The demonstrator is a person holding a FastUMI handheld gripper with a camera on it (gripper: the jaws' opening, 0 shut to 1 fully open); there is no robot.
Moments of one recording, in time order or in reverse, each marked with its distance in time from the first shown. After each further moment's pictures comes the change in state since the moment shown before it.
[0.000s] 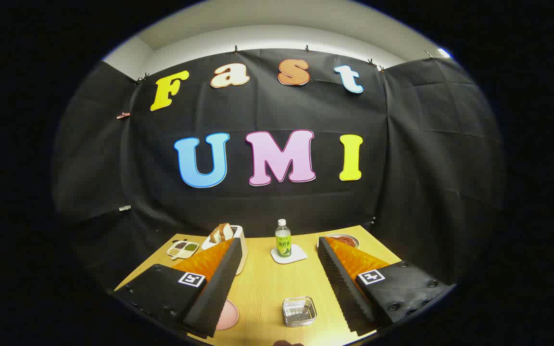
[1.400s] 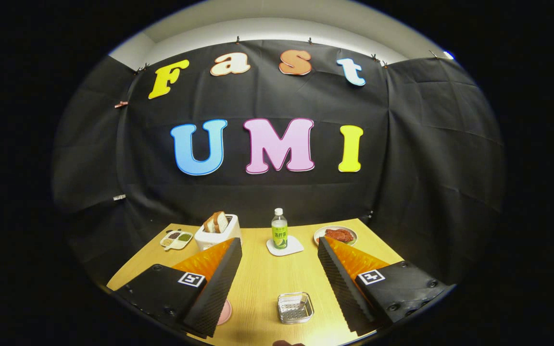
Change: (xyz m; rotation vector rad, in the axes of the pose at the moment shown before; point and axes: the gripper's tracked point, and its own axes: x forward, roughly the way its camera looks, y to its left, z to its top) arm 0.018 0.004 -0.038 -0.022 0.088 -0.005
